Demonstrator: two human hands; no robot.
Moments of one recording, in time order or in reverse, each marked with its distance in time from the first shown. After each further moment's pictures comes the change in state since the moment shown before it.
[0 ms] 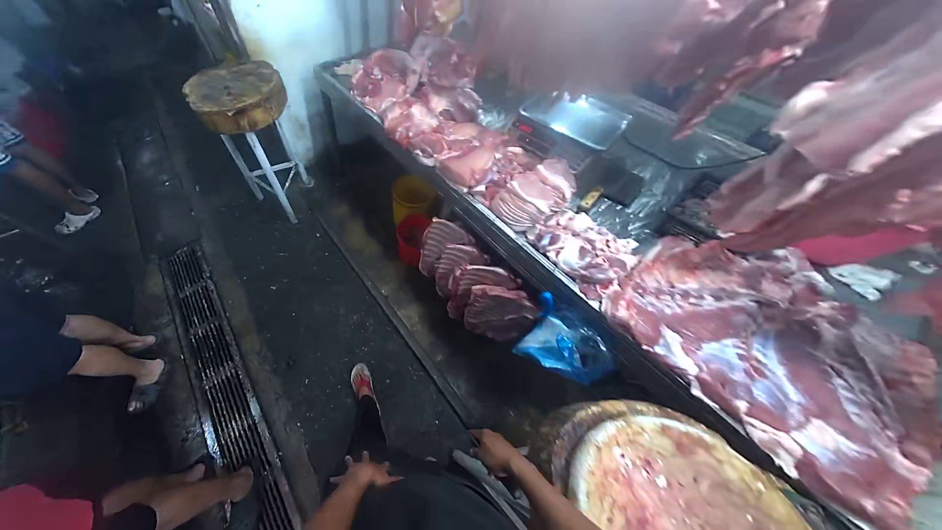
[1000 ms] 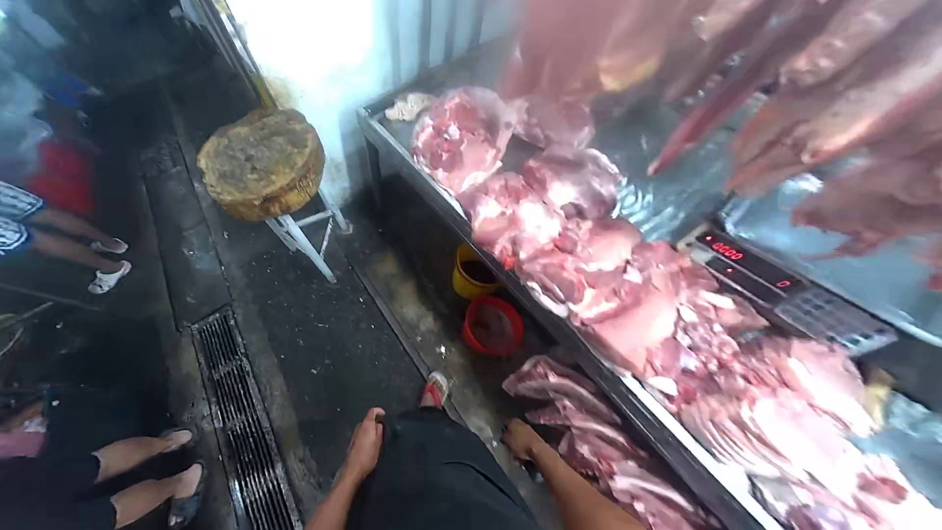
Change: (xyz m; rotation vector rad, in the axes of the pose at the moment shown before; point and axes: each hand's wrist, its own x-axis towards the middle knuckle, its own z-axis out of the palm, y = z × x) left_hand 0.149 -0.013 -0.672 -0.367 0.475 0.218; right_hand 0.322 -0.386 -0.449 -0.061 0.001 0.115
